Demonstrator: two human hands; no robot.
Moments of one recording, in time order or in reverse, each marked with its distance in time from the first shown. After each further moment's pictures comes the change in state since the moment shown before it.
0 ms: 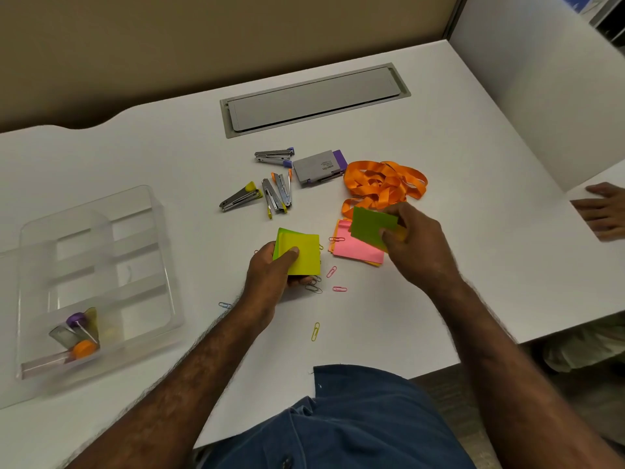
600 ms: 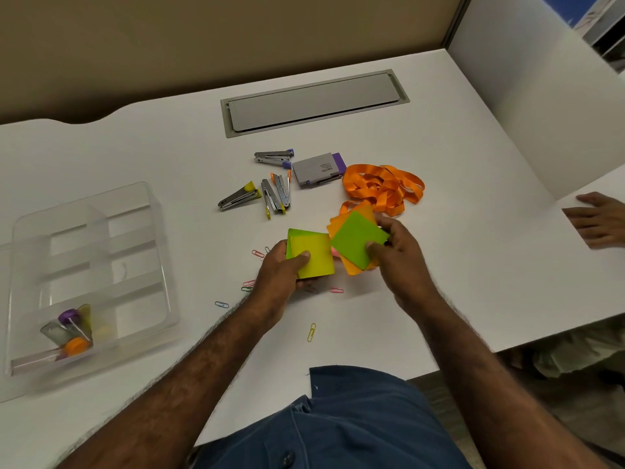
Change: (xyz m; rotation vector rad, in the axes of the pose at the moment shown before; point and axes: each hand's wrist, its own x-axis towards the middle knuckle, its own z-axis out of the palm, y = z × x) left_hand -0.004 0.002 0.015 -0.078 -0.136 -0.024; right_hand -0.018 -0.003 0.026 0.613 -0.097 0.182
